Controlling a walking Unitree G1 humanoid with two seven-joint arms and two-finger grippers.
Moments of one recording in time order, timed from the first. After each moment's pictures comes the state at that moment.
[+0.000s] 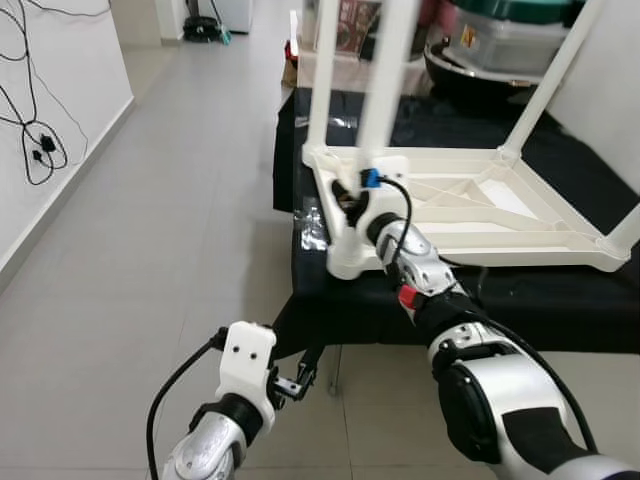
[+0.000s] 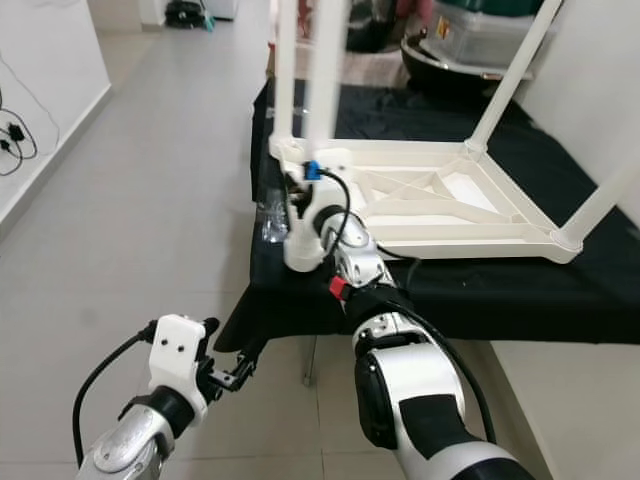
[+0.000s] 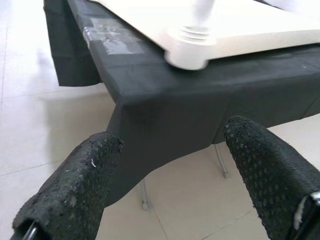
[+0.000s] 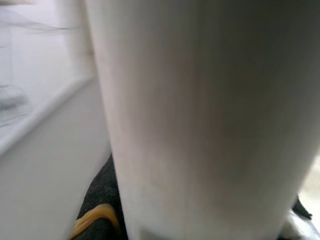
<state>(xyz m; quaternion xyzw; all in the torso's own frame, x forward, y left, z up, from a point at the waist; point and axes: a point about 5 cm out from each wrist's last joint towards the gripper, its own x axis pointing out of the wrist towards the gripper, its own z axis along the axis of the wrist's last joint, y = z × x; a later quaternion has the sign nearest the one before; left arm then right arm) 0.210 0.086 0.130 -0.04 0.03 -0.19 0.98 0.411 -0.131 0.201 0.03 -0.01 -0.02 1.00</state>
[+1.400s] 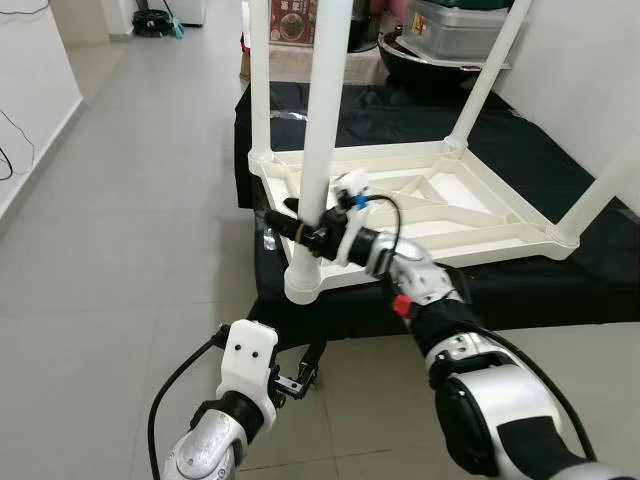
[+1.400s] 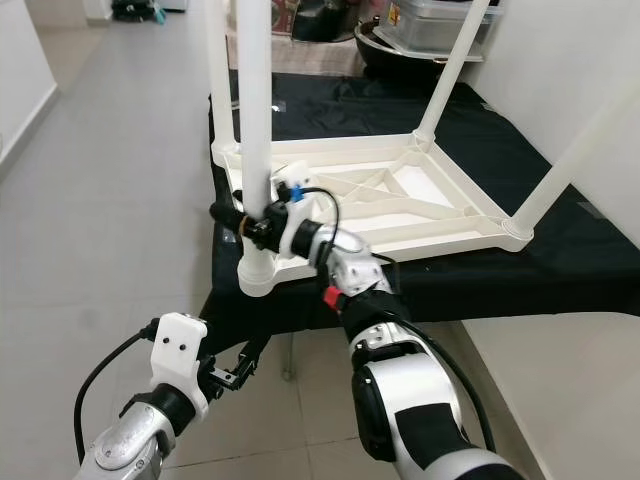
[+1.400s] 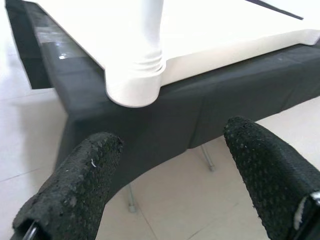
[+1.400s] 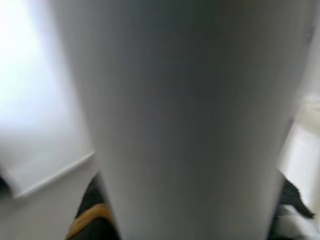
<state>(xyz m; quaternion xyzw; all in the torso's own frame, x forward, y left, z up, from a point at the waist) 0.211 0.087 0.130 -0.03 0.03 -0.19 0.98 0.391 -0.067 0.205 0.03 -0.03 0.42 0.90</state>
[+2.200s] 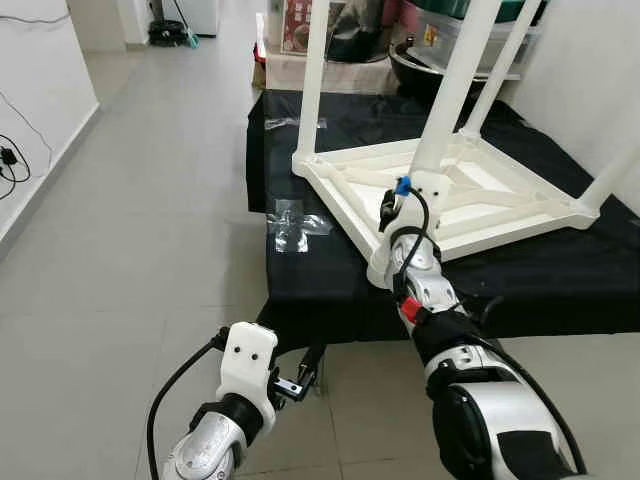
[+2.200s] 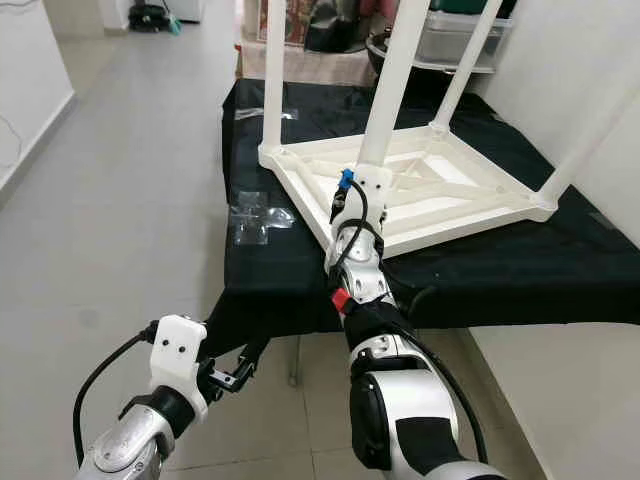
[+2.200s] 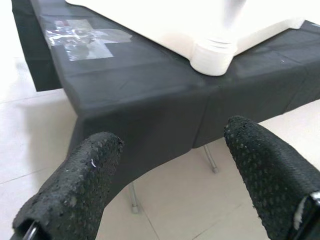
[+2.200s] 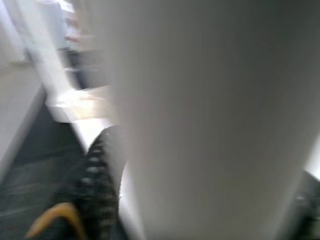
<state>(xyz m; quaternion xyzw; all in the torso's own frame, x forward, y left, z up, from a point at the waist) 0.212 0.087 0.131 -0.03 0.03 -0.20 0.98 0.401 -0.115 0.192 0.09 -0.03 -0.05 0.99</state>
